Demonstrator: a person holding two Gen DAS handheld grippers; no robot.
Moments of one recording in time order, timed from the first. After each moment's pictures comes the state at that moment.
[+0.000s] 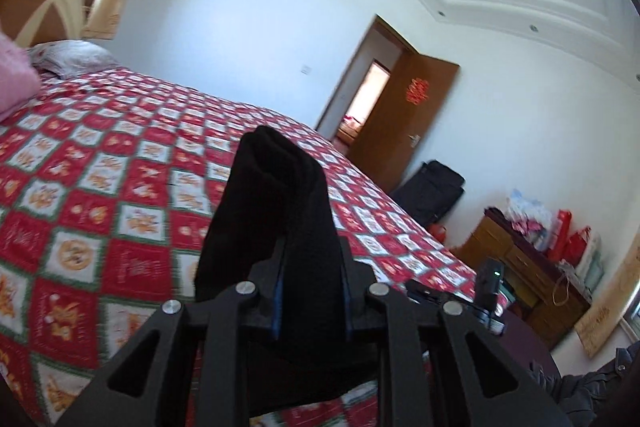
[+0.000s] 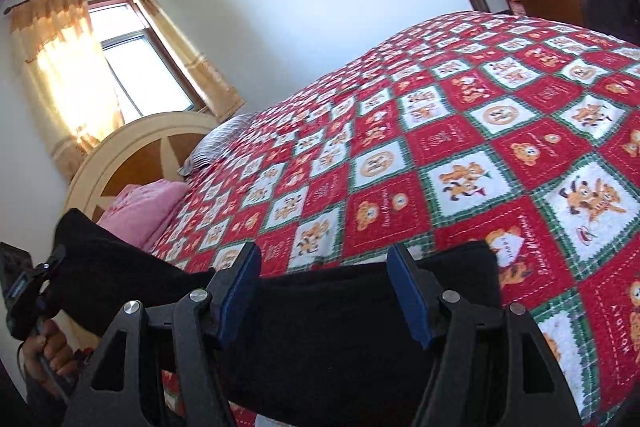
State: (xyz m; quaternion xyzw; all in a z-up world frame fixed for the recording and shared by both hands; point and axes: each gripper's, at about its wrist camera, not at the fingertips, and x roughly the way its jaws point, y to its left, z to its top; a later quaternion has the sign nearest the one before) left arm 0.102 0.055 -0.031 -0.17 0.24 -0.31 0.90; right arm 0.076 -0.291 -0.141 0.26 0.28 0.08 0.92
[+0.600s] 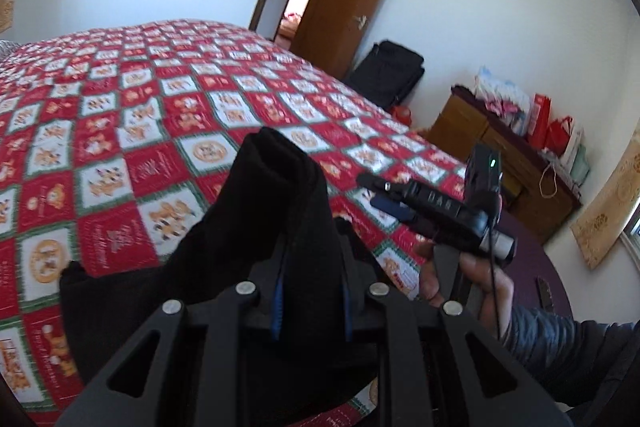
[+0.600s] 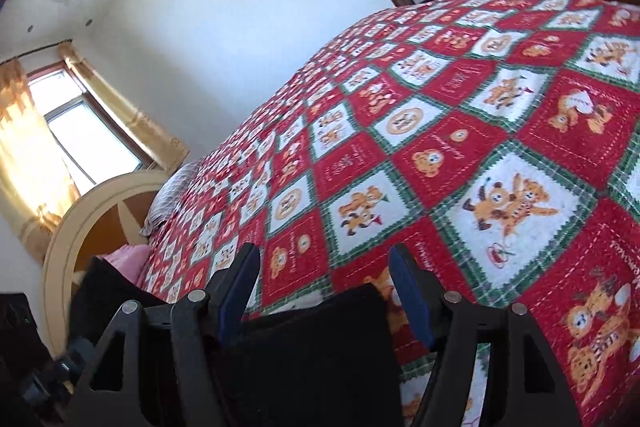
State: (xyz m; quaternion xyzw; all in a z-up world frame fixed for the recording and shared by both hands) left arm 0.123 -0.128 -0.079 -0.03 0.37 -0.42 0.83; right arm 0.080 -0.372 -0.163 0.35 0.26 -0.03 0.90
